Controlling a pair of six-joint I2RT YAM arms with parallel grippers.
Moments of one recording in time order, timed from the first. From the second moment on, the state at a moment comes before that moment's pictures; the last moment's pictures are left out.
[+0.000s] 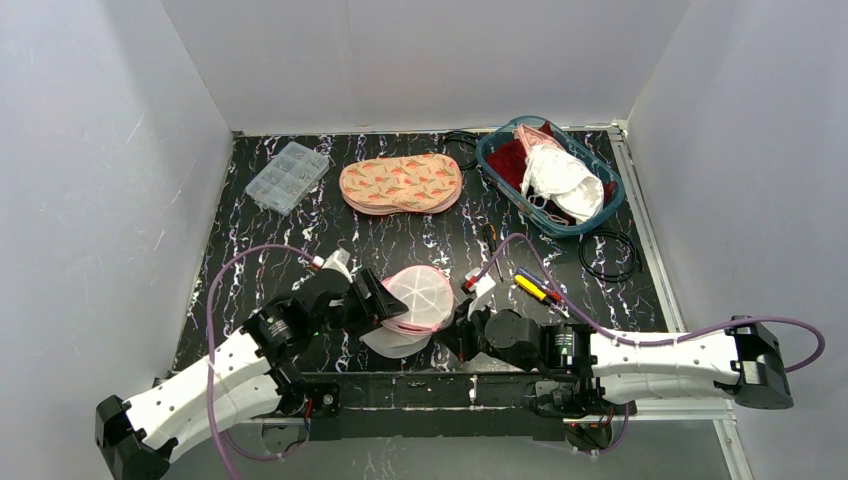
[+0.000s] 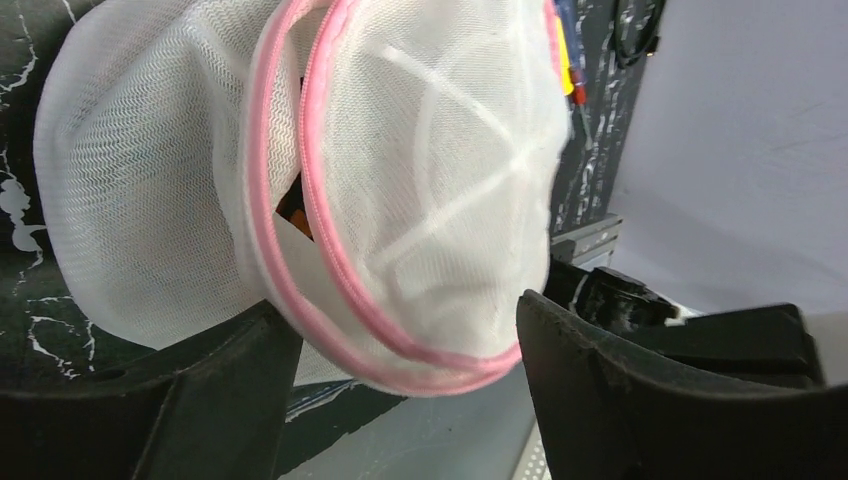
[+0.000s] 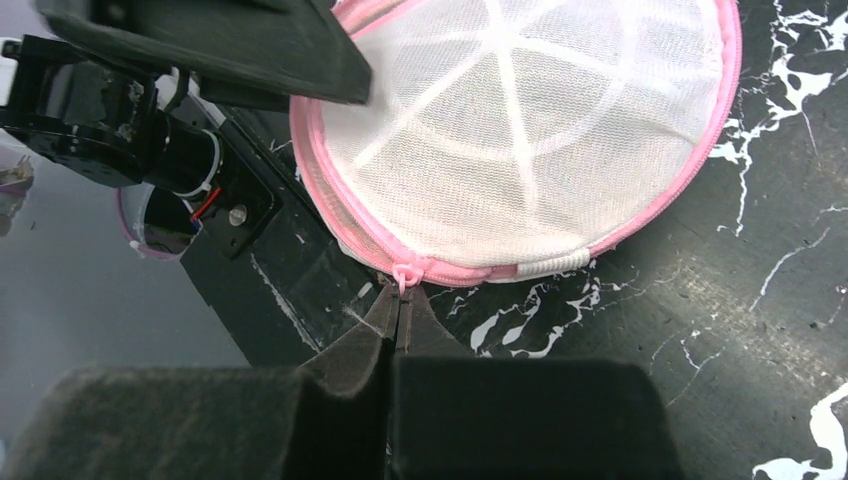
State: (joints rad) left arm -0.84 0.67 0.55 -0.52 0.01 -1.20; right arm 1.45 0.90 0.51 -0.04 0.38 0.65
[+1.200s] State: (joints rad) left arm -0.84 0.68 0.57 -0.62 -0.16 -1.24; right arm 1.45 0.88 0.55 -0.11 0.39 0.69
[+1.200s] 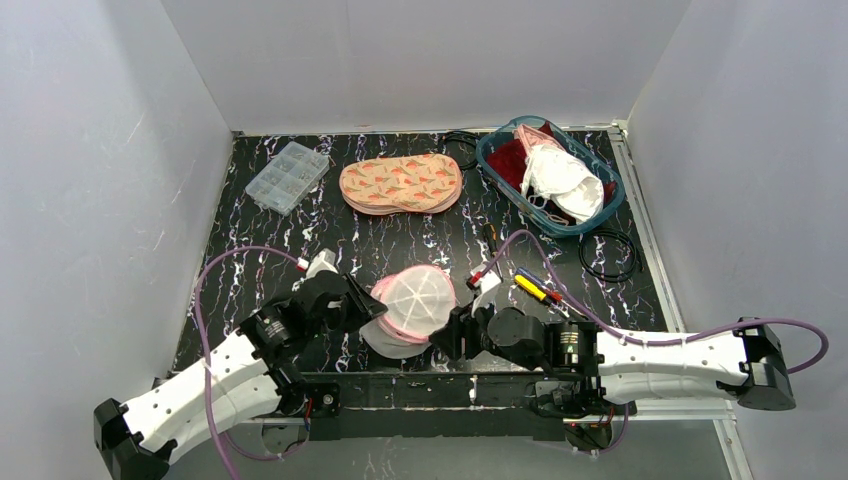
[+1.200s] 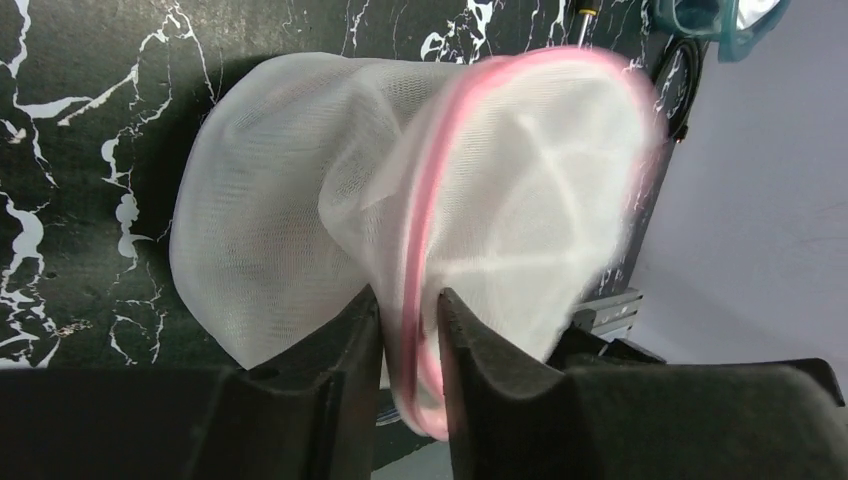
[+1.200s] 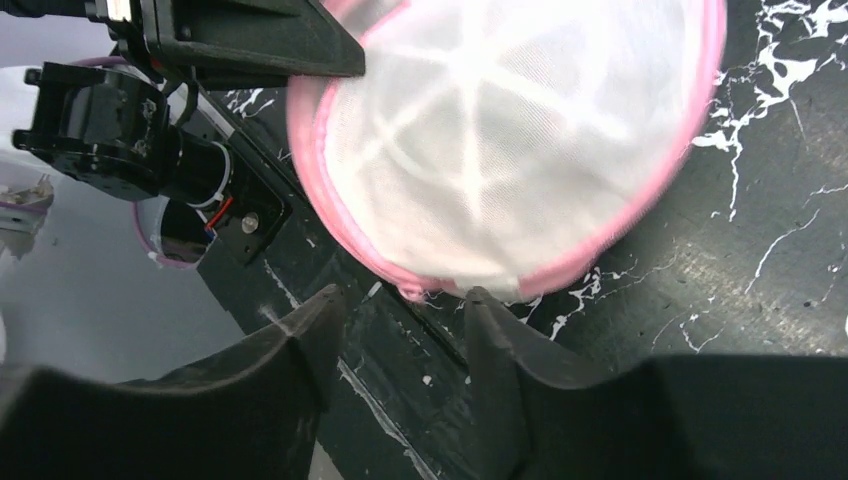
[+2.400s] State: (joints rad) left arm -0.81 1.25 1.08 -0.81 -0.06 -0.26; right arm 1.45 0.66 0.34 -0.11 0.46 0.95
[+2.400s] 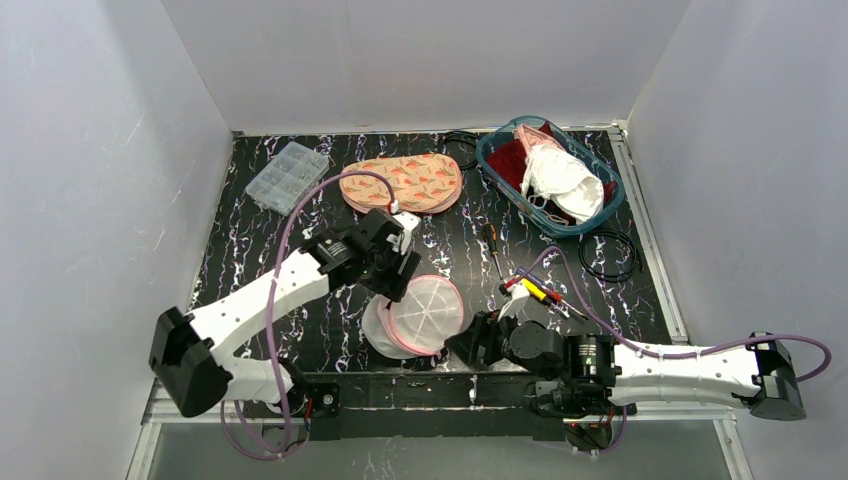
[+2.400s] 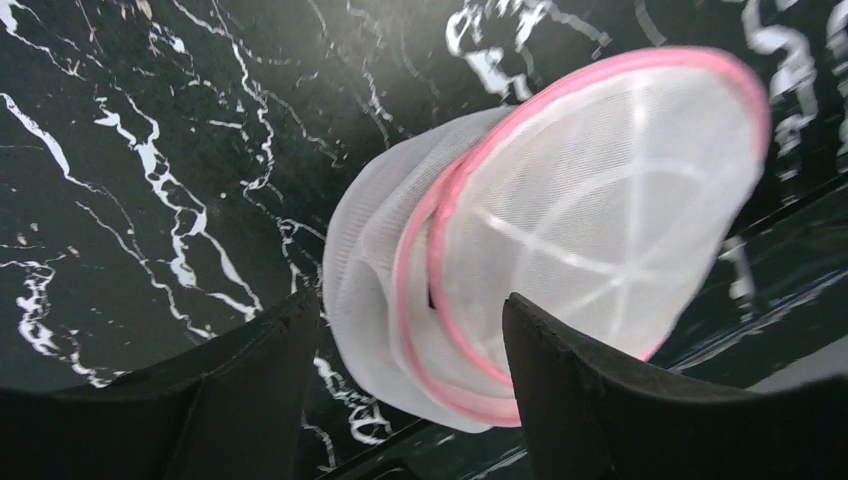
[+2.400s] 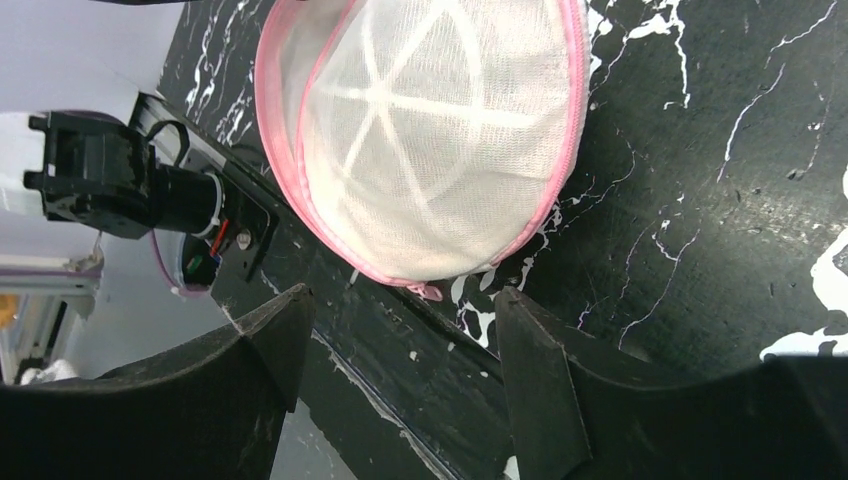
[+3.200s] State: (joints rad) left arm -0.76 1.26 0.90 -0.64 0.03 -0.33; right arm 1.43 0.72 0.37 -0.15 0.62 0.89
